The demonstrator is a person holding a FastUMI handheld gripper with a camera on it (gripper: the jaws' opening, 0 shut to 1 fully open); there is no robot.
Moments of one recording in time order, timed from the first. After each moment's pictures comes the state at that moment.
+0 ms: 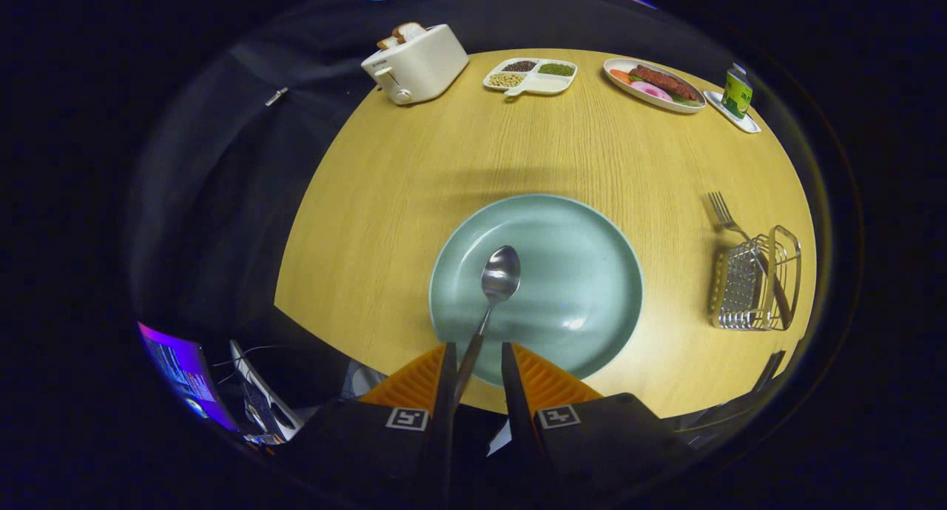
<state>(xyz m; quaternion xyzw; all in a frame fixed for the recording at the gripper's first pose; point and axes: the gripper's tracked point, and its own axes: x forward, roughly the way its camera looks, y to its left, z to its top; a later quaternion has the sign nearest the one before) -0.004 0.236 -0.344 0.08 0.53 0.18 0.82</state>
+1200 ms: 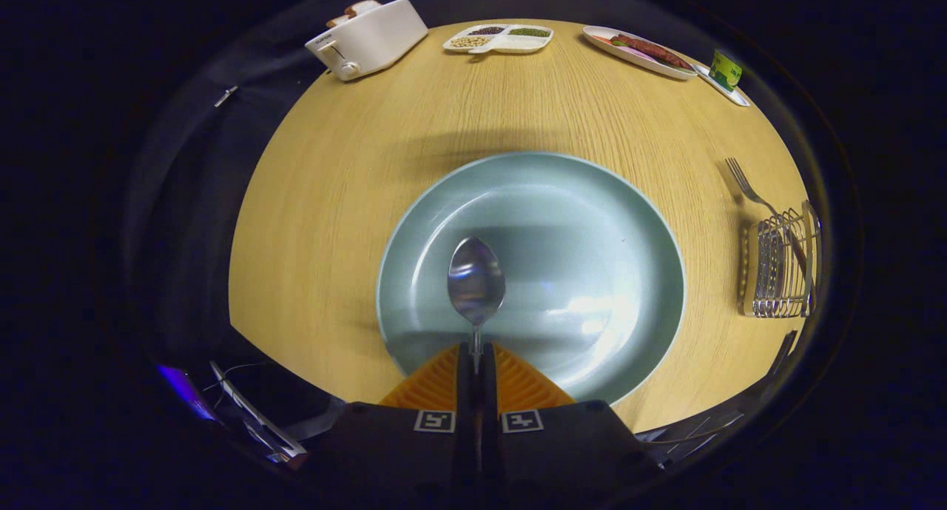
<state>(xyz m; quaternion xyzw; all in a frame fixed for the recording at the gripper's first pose) 0.017 0.237 -0.390 0.08 0.57 0.12 0.81</state>
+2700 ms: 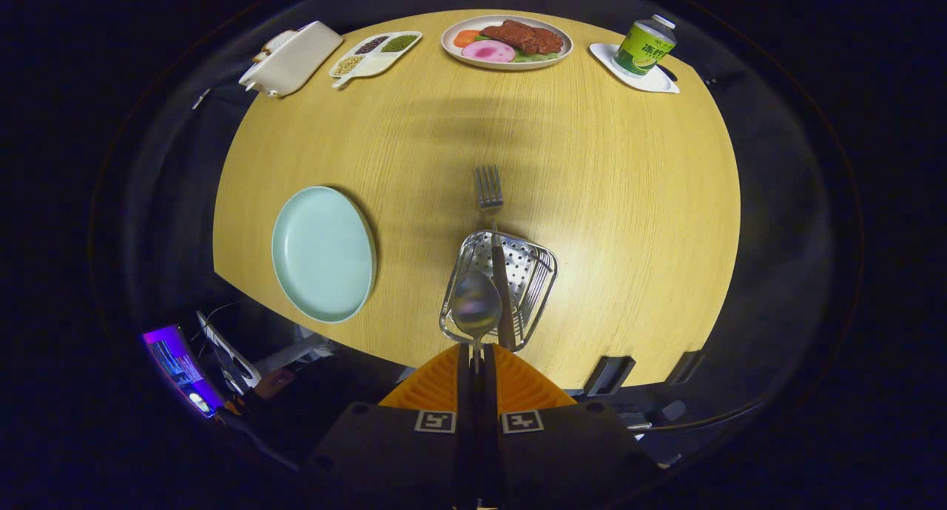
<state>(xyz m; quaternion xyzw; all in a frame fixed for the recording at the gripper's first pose) 0.032 -0.041 -0.304 0.00 0.67 0.10 0.73</state>
